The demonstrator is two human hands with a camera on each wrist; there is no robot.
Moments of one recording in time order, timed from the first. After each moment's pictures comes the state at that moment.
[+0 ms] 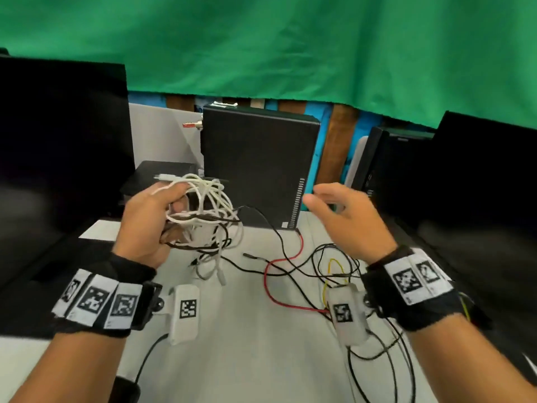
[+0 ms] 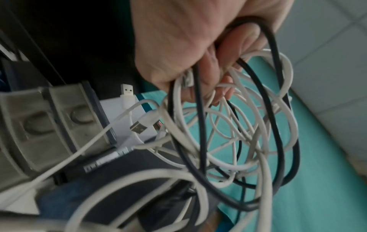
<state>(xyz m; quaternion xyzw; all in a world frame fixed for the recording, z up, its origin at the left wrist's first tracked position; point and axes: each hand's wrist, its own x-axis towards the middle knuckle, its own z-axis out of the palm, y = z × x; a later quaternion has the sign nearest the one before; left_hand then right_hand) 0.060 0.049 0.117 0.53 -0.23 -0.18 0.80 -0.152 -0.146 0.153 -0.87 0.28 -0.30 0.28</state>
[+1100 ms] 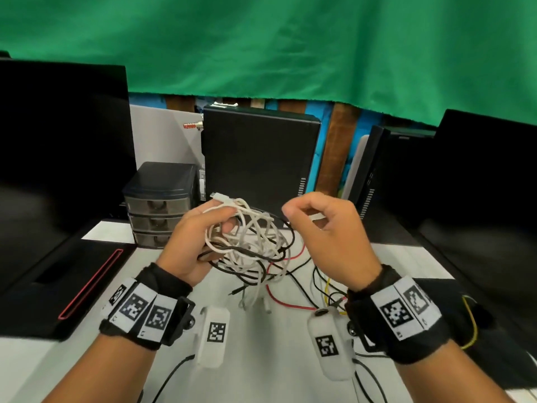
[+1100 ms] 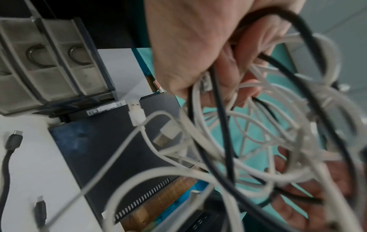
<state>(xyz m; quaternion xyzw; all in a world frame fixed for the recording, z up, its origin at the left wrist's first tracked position) 0.009 0.029 0.112 0.44 -0.29 -0.34 0.78 -0.149 -0.101 0.146 -0.84 0.13 -0.38 0.35</state>
